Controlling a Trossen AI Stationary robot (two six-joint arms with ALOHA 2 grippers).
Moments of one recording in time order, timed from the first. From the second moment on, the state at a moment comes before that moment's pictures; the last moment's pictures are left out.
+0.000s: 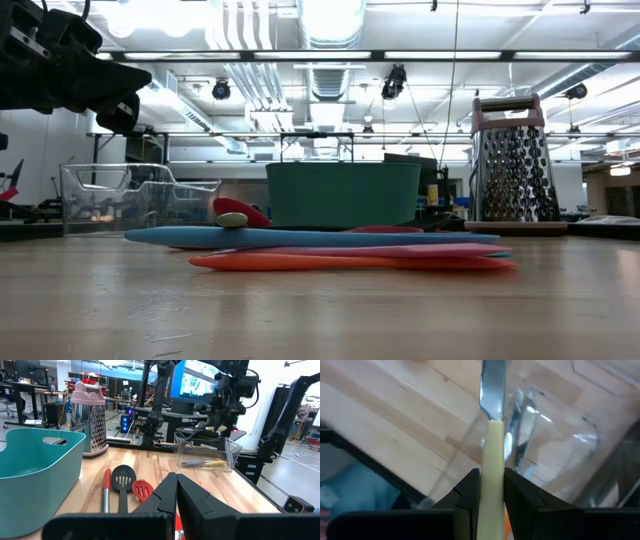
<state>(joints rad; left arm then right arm) 0.04 0.05 0.01 0.03 0.11 -0.14 1.14 1.64 1.43 -1.37 0.30 2.20</state>
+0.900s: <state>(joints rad) 0.04 0.05 0.01 0.03 0.11 -0.13 1.18 1.83 1.41 -1.38 0.17 2.22</state>
